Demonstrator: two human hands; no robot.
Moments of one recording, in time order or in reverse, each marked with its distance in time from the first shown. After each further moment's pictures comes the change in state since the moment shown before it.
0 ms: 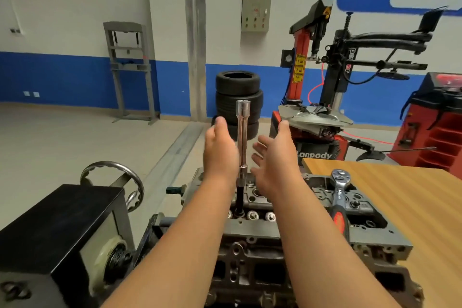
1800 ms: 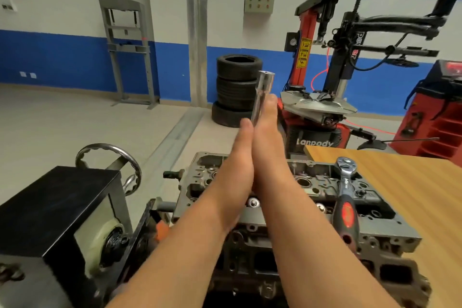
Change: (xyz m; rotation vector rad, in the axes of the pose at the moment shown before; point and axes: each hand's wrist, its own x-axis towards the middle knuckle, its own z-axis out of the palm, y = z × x) left_hand -0.039 0.039 0.019 -0.082 -0.280 -0.288; right_hand -0.005 0.006 0.008 -0.180 -0.067 -0.122
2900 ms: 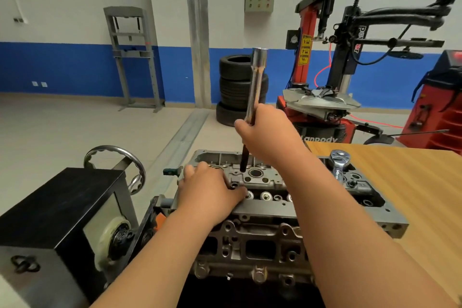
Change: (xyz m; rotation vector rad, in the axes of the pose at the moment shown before) left_hand 0.046 -0.066 -0.047 1.463 0.314 -0.228; right_hand -0.009 -0.027 -0.027 -1.072 -0.089 -0.526
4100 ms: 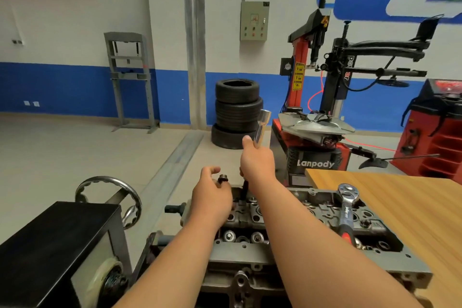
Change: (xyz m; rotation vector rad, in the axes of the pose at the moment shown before) left_hand 0.070 -0.003 0.011 -0.985 0.187 -0.085; right_hand 0.065 0.020 0.074 0.751 0.210 0.544
